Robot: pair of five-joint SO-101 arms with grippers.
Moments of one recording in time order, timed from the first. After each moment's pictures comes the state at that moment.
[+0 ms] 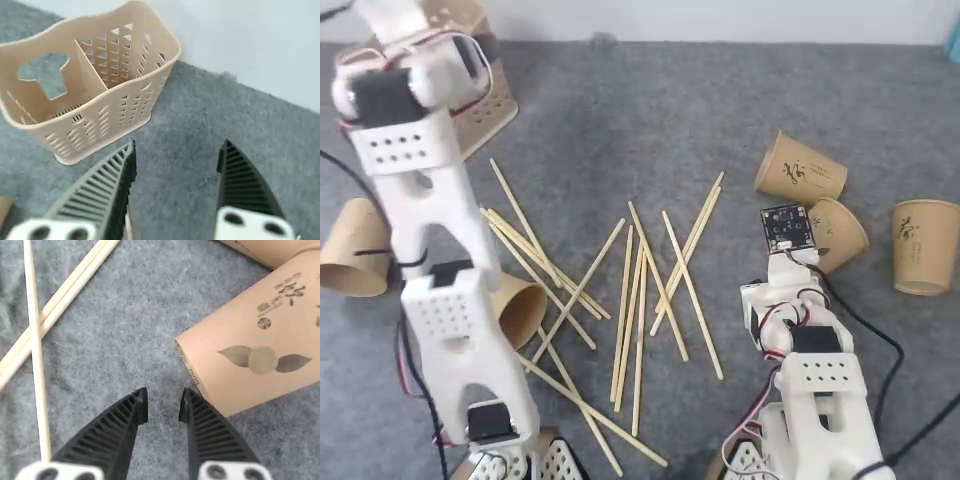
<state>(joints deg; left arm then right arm) -16.3 39.9 -83.2 98.6 19.1 -4.7 -53.2 80.2 35.9 7.4</state>
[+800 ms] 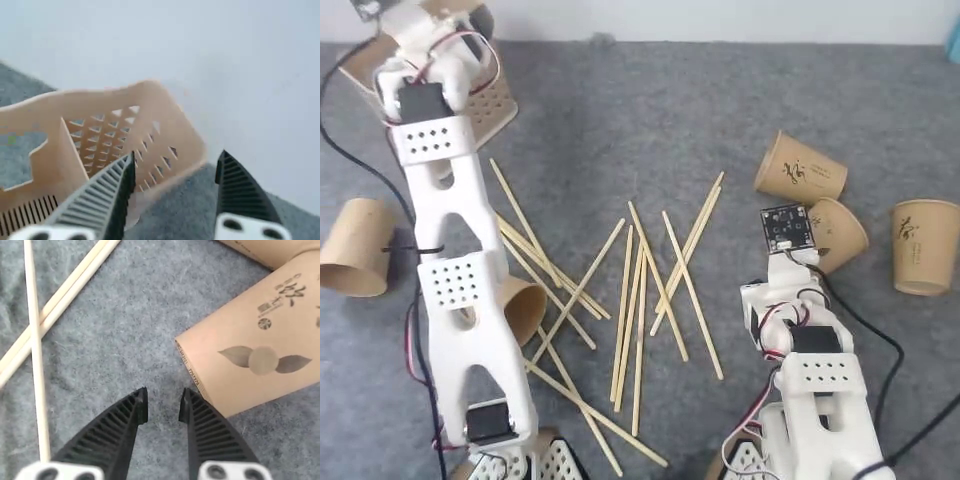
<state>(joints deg) -18.0 61.5 -85.1 64.1 25.3 -4.7 -53.2 80.2 35.9 8.5</state>
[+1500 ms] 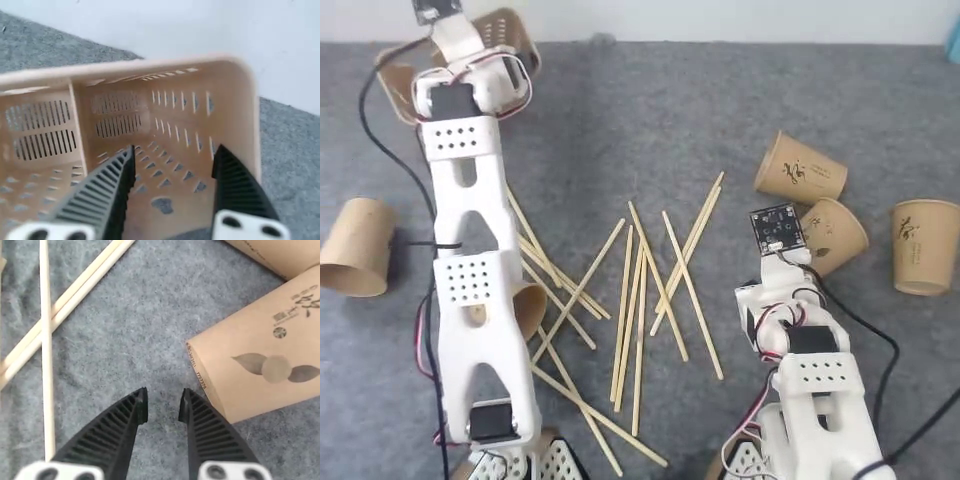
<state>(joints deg) -14.1 62.8 -83.9 76.1 17.8 -6.5 -53.2 80.2 35.9 9.5</state>
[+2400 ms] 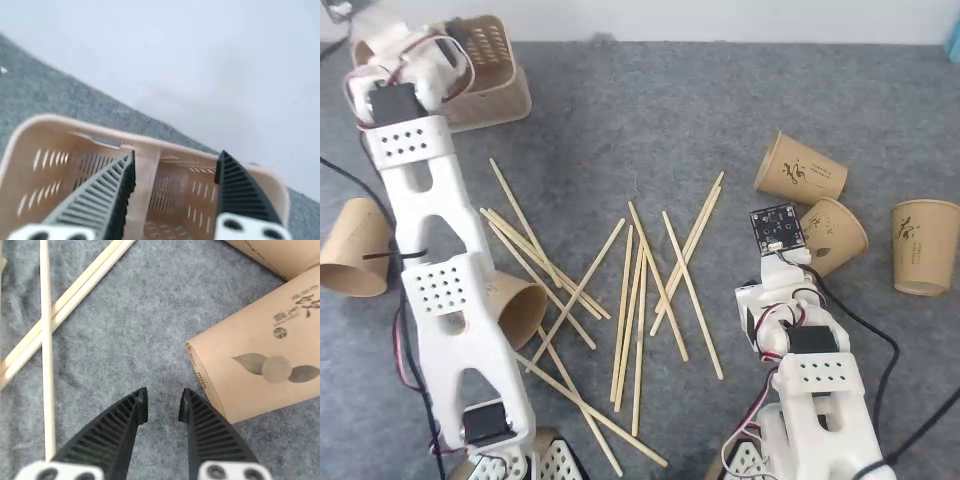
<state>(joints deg) -22.2 57.6 -82.9 68.0 21.8 -6.5 -53.2 80.2 35.9 9.5</state>
